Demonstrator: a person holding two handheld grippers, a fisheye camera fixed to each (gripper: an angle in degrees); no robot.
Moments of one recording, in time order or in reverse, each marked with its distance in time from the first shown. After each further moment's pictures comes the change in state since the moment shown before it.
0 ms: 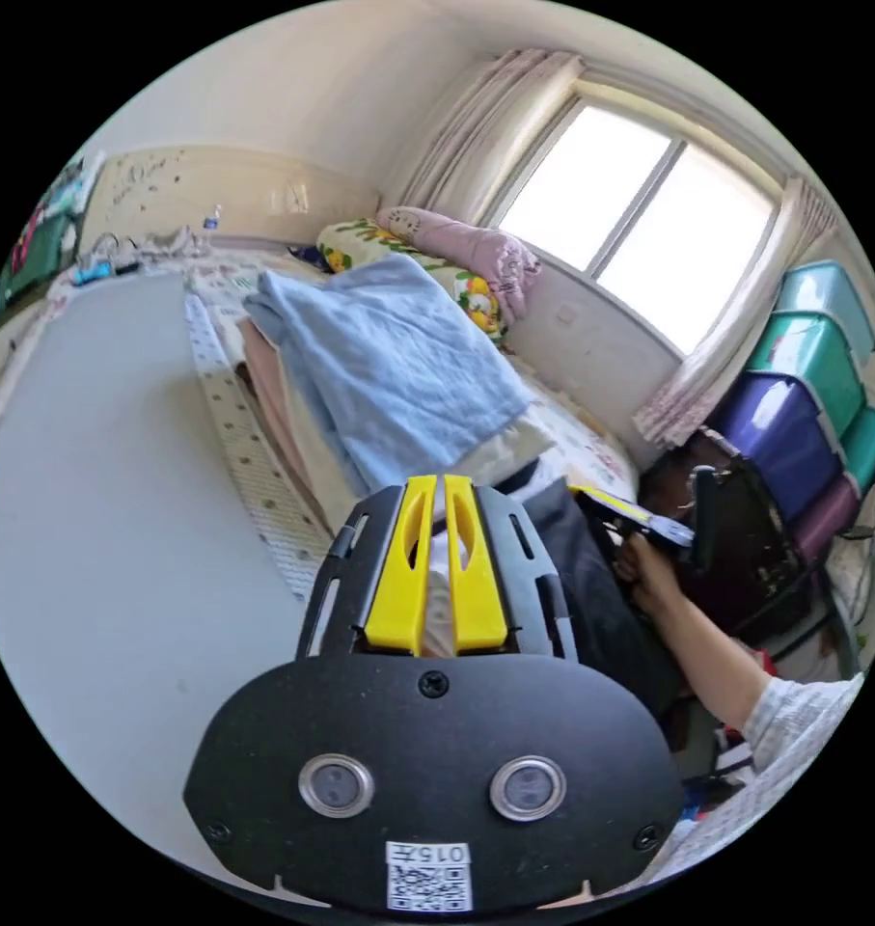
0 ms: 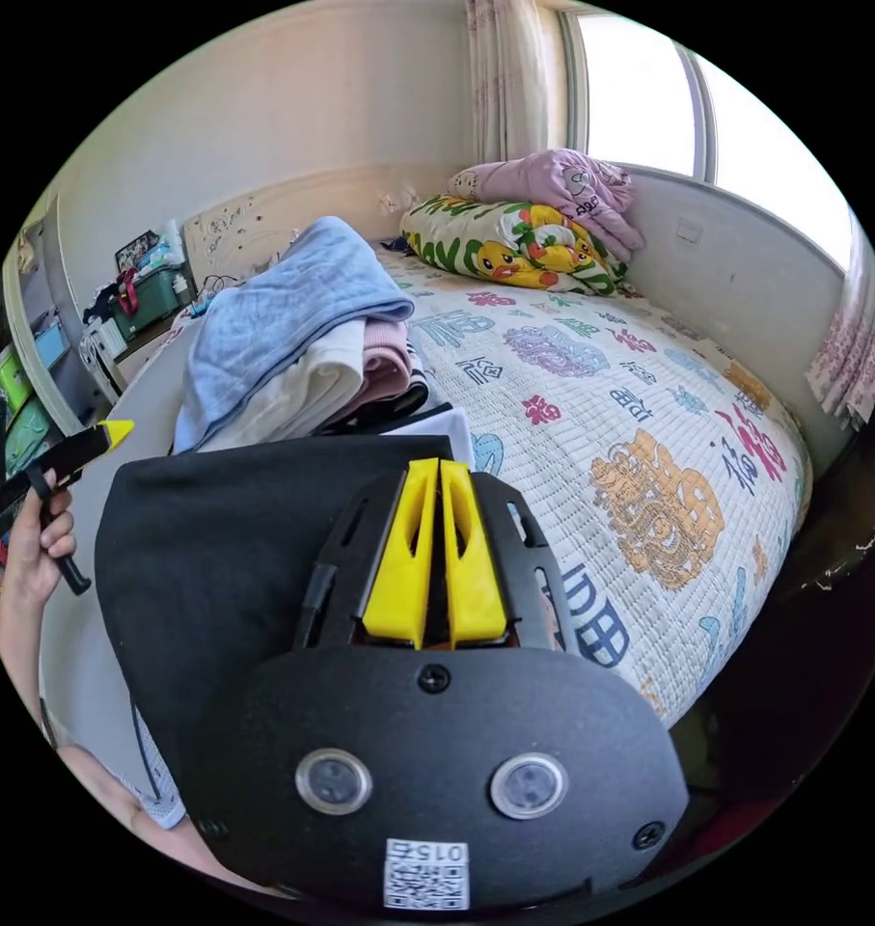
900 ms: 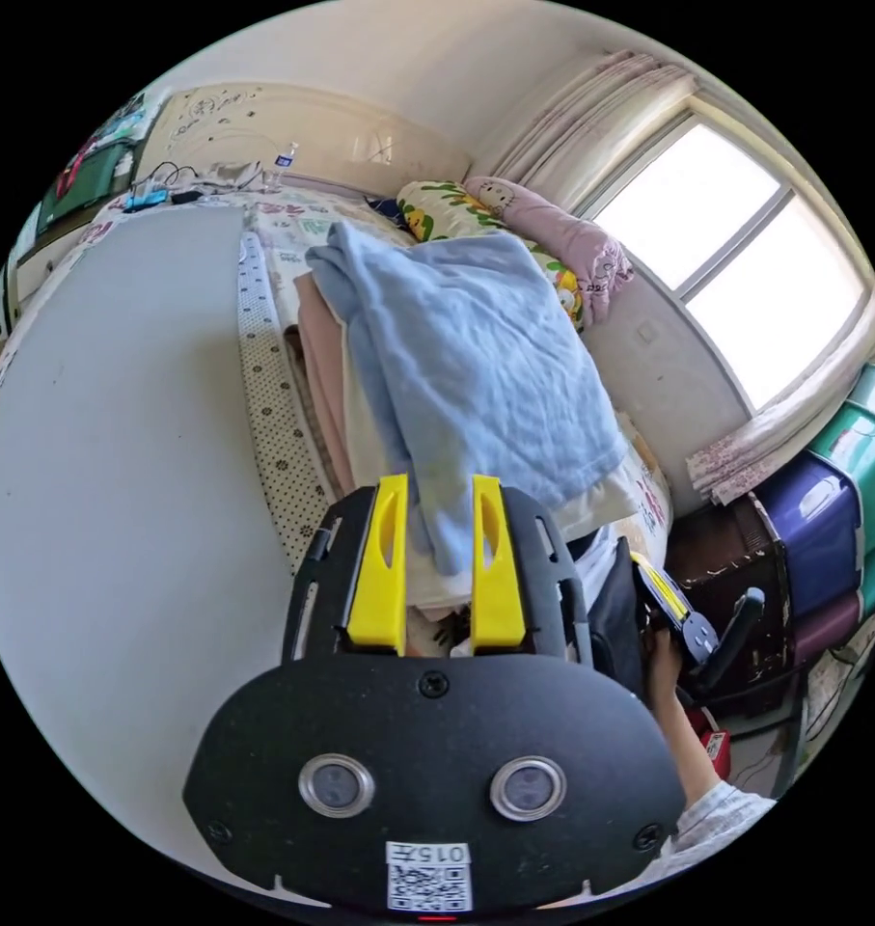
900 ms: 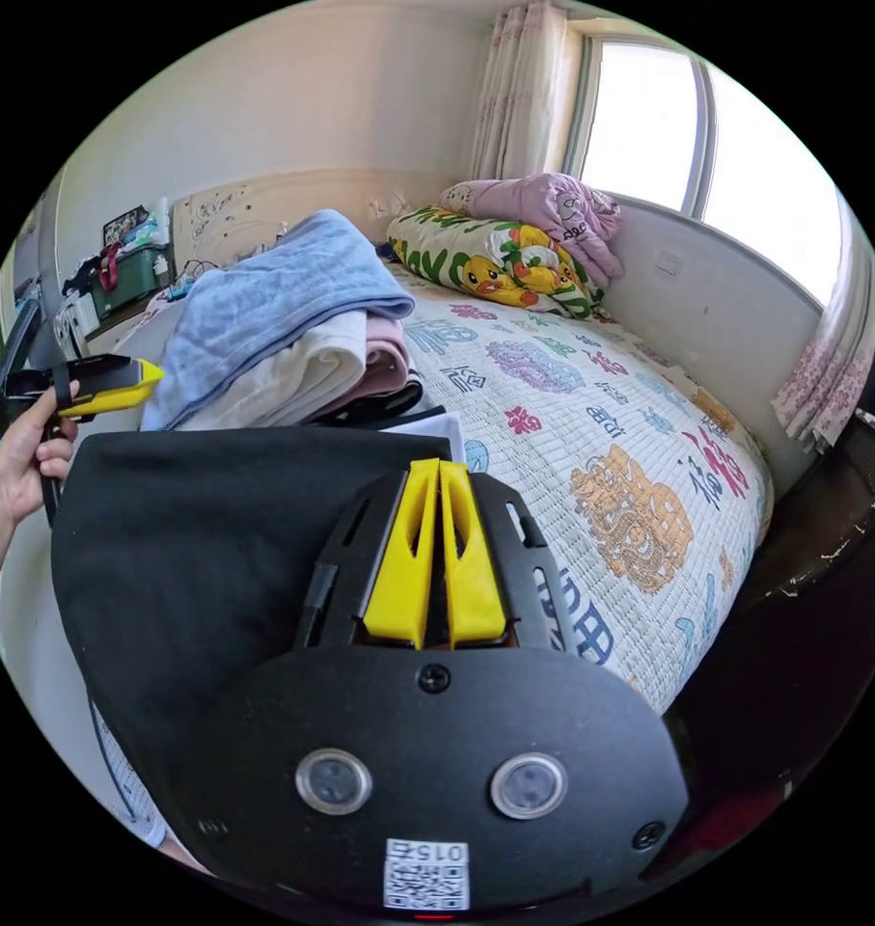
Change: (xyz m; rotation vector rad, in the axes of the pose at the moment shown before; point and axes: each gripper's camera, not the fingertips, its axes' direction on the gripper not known) left arm -0.077 -0.053 0.065 -0.113 -0.085 -0.223; right arm 0.024 -0.010 -0.077 0.048 0.138 -0.048
